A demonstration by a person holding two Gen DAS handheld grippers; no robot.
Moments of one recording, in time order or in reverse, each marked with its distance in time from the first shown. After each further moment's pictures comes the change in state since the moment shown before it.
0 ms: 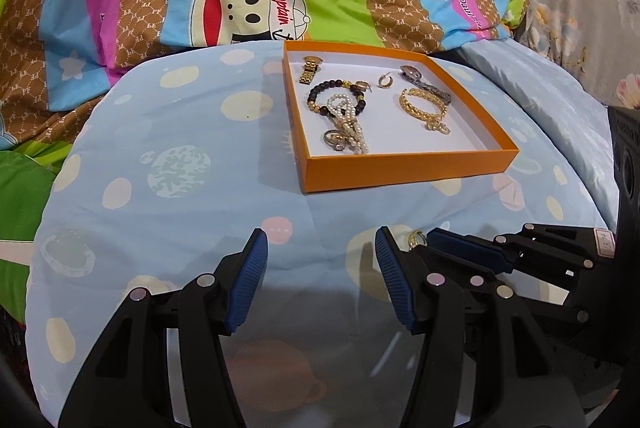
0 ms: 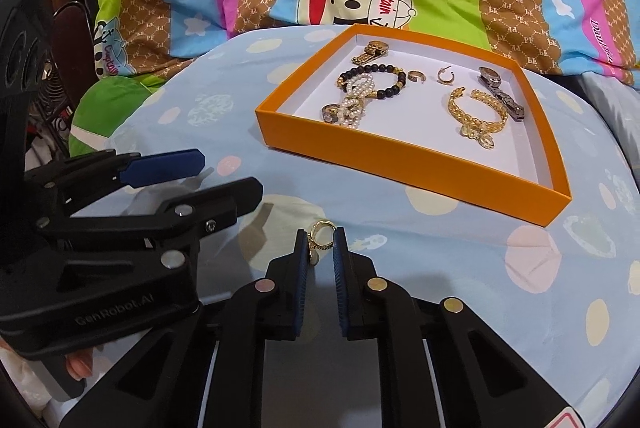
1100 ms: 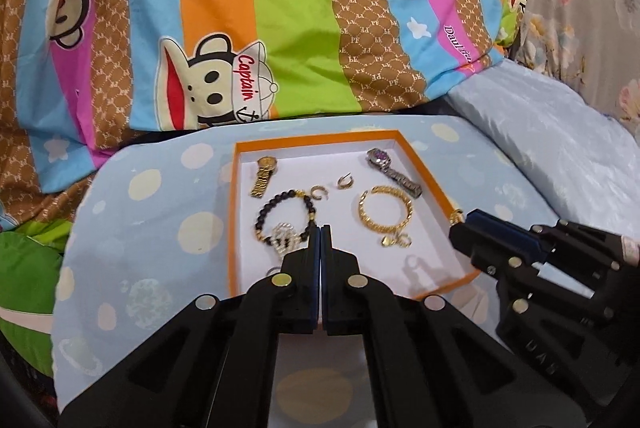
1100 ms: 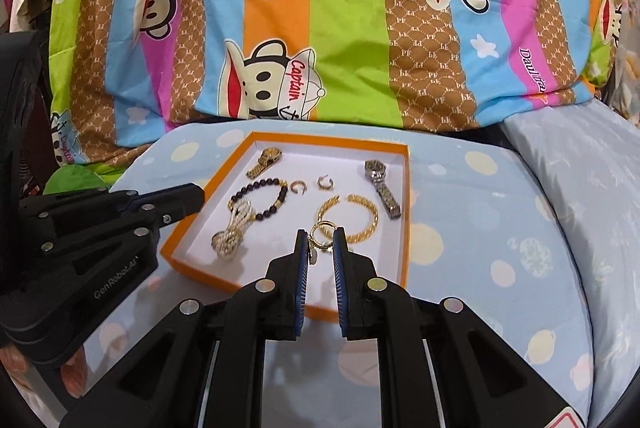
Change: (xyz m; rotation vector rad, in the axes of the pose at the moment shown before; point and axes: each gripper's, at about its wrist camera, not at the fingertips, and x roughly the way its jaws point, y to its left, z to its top) left arm 0.009 -0.062 0.099 0.055 -0.076 0.026; right arm -0.049 -0.084 0.067 0.110 -0.182 -0.129
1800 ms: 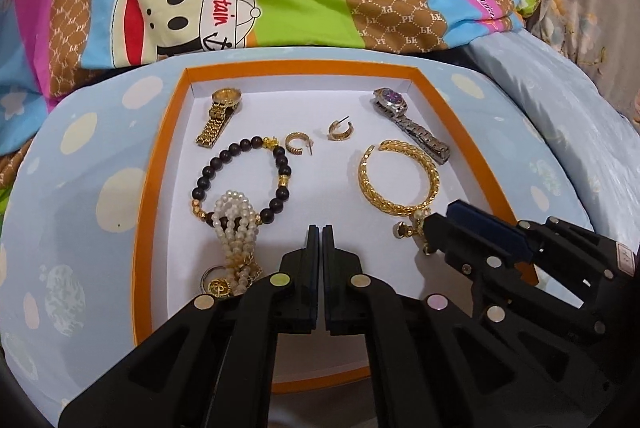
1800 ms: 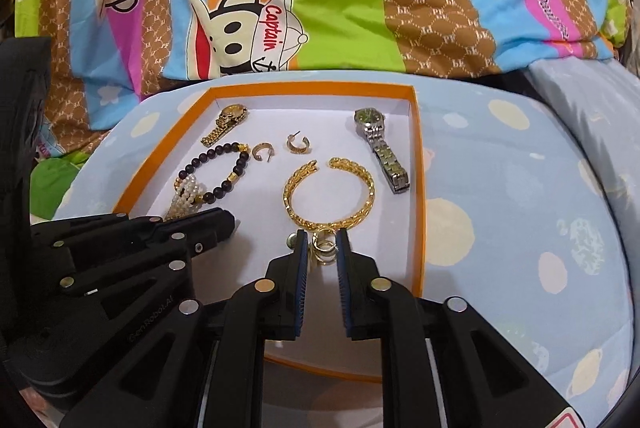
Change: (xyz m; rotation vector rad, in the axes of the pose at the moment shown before) left arm 0.086 -0.002 -0.015 -0.058 0.176 -0.032; right arm 0.075 -0.020 -0.010 0.030 0.129 0.007
